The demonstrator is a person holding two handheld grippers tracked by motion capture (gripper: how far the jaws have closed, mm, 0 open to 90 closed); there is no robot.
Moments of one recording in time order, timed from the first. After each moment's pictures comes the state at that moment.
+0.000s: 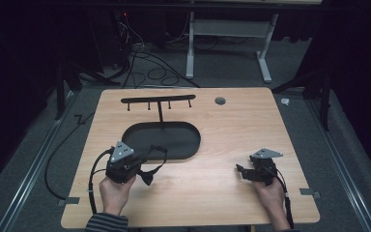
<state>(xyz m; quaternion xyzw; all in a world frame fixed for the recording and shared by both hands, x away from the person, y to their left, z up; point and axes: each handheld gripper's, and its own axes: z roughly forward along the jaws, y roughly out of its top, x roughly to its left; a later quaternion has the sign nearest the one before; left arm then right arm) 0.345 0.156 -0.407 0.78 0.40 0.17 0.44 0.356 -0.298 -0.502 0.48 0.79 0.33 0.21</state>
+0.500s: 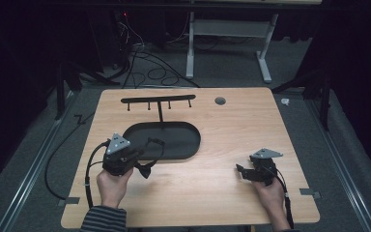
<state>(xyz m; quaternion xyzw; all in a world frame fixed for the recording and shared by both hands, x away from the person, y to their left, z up) 0.359 0.162 -0.393 0.78 0.40 0.18 0.45 0.356 -0.299 -0.502 0.48 0.78 0.33 0.21</state>
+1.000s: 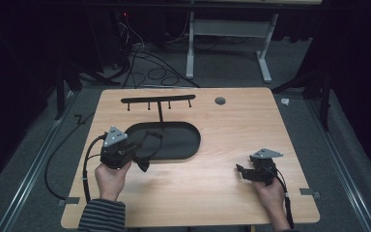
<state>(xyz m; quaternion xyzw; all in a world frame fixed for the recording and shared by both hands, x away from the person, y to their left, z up) 0.371 0.165 -0.381 0.77 0.40 0.19 0.46 0.356 -0.299 -0.502 0.48 0.78 0.33 0.21</state>
